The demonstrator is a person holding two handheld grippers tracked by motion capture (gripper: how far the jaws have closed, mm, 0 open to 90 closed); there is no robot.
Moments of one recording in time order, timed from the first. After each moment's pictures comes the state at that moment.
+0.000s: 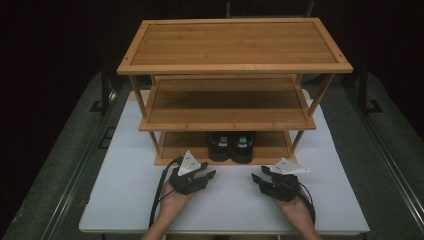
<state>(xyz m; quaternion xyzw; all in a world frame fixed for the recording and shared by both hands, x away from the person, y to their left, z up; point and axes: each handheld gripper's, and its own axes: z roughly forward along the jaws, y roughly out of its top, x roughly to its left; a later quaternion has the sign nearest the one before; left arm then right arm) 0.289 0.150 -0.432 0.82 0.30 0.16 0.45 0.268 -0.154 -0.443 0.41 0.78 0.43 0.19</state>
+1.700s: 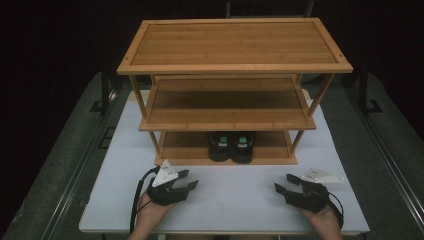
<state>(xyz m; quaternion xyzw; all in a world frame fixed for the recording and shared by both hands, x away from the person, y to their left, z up) 0.260 0.202 -0.427 0.82 0.31 0.16 0.45 0.244 -0.222 -0.450 0.44 0.76 0.44 0.16</state>
